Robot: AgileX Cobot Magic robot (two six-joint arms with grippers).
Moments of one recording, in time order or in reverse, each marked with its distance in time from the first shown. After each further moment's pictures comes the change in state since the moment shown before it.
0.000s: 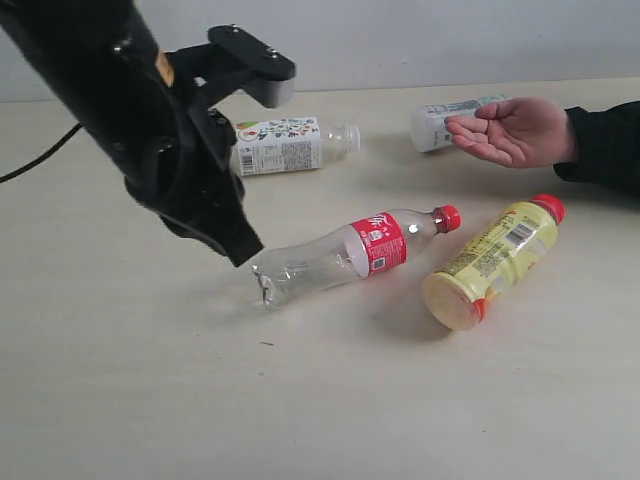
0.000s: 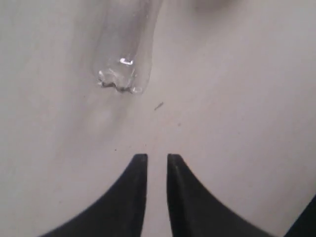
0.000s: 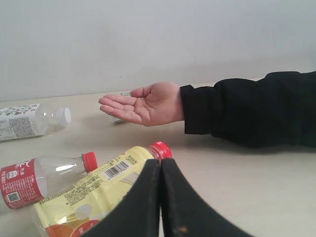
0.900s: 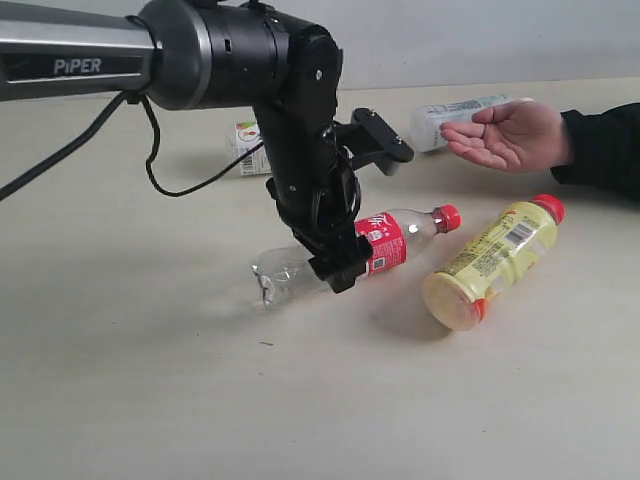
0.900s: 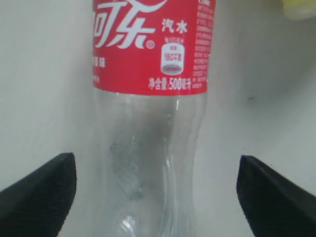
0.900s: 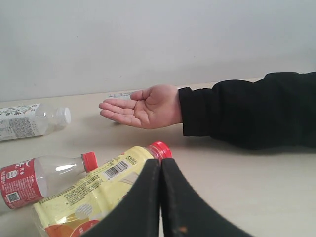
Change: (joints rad) left arm -0.038 0.534 -0.371 0.040 -0.075 0.139; right arm 0.000 0.000 0.000 0.000 0.000 0.000
